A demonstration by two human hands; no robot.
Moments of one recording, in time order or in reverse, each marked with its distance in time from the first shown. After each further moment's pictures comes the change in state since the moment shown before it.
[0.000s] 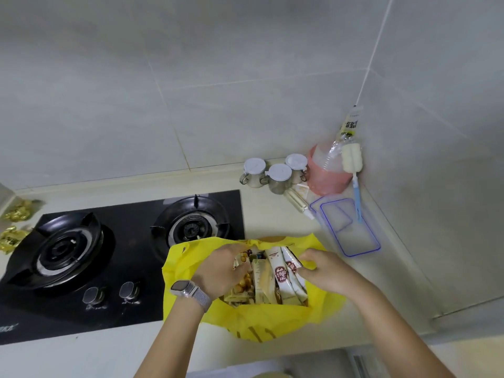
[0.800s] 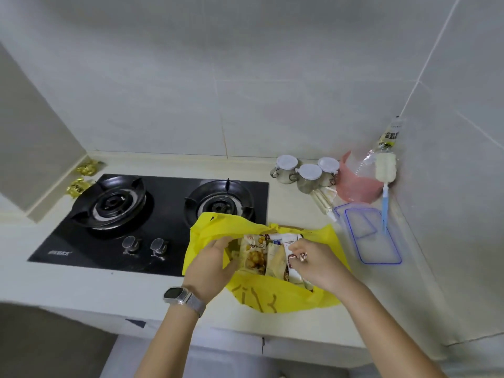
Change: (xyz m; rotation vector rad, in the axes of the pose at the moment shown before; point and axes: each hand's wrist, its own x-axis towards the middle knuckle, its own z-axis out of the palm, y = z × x) left_hand -0.087 -0.005 0.025 -0.053 0.343 -0.293; right_hand -0.018 -0.023 0.024 0.042 0.053 -0.272
